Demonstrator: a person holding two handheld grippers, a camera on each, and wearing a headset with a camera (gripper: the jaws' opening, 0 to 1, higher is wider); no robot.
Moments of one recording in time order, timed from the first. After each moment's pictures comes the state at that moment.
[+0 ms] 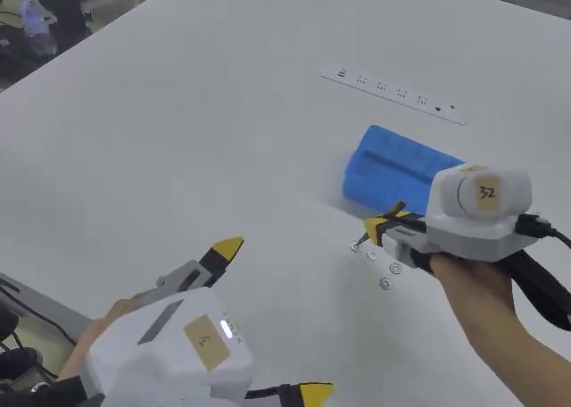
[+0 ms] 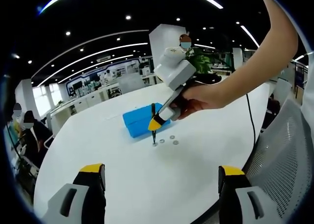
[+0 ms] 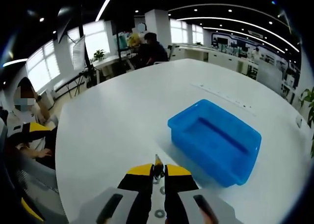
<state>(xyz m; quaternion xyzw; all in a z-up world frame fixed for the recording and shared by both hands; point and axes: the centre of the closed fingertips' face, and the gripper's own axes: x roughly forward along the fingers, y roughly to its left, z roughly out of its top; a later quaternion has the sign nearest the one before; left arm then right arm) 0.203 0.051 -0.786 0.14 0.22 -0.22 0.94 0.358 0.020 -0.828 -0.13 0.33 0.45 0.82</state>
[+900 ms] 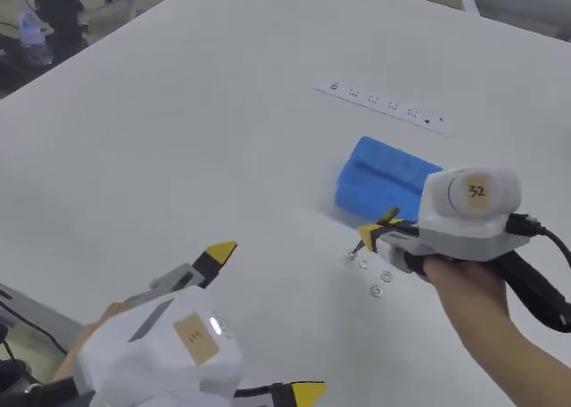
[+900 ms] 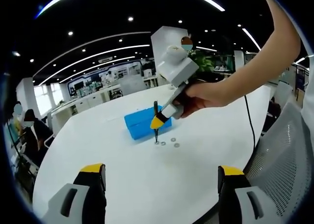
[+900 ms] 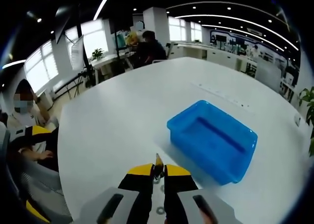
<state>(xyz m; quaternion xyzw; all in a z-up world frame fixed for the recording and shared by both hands) 0.206 0.051 -0.780 0.13 0.21 -0.22 0.94 0.360 0.013 -0.810 -0.12 0.34 0.44 0.82</state>
